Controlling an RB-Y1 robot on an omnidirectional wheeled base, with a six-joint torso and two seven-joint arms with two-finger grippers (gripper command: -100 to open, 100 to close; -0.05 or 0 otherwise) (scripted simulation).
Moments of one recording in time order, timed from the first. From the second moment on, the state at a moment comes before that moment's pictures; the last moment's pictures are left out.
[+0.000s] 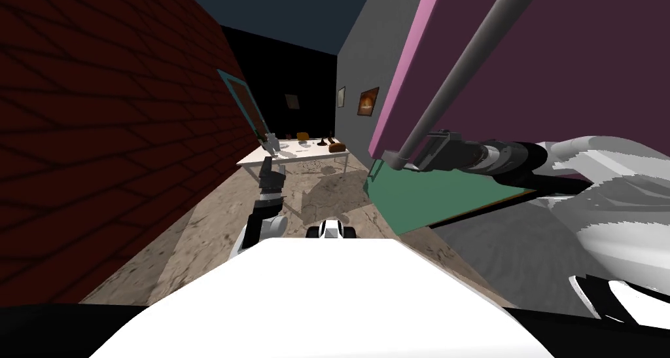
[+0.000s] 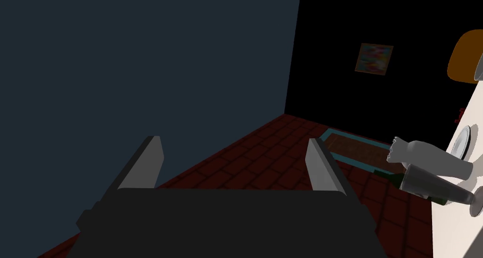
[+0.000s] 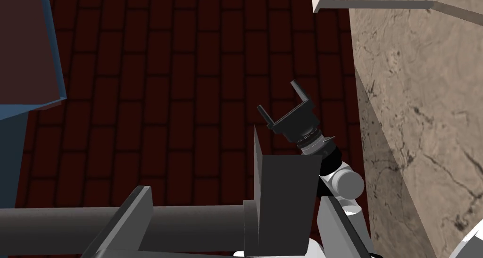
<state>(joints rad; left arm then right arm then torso) 0.46 0.03 -0.01 -2.26 0.04 -0.37 -0.05 0.11 -1.27 -0.55 -1.88 0.44 -1.24 0.96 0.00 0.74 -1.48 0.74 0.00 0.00</state>
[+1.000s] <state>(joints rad) 0.46 0.03 -0.01 -2.26 0.04 -0.37 -0.05 0.09 -1.33 -0.54 -1.83 0.47 -1.17 0.91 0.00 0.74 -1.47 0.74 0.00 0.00</state>
